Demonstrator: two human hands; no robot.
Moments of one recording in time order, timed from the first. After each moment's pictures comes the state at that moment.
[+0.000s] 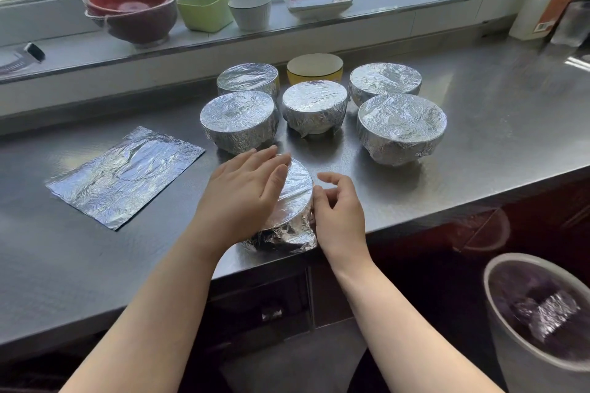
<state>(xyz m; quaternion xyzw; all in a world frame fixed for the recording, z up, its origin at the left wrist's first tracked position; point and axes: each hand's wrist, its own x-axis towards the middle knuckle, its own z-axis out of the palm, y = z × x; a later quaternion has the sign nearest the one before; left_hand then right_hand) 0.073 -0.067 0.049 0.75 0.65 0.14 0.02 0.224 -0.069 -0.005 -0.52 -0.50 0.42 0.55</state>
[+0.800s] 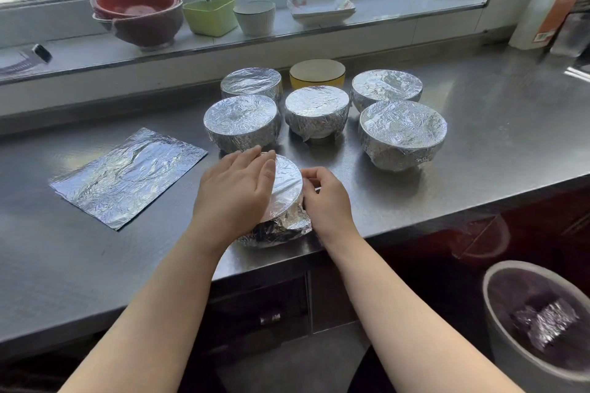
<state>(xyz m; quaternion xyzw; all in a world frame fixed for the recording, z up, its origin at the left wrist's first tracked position) 0.065 -0.057 0.043 0.70 0.70 0.15 0.00 0.213 -0.035 -0.002 -0.52 -0.55 0.43 0.48</state>
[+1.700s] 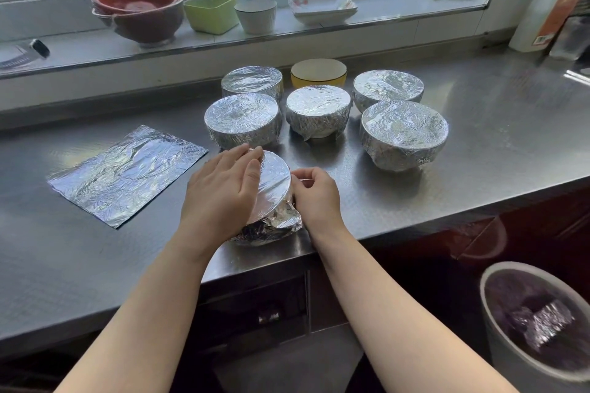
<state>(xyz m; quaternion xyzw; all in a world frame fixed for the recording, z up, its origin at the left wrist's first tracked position) 0.050 -0.067 0.043 0.67 0.70 0.22 0.03 0.194 -0.029 0.001 -0.53 -0.48 0.49 0.50</state>
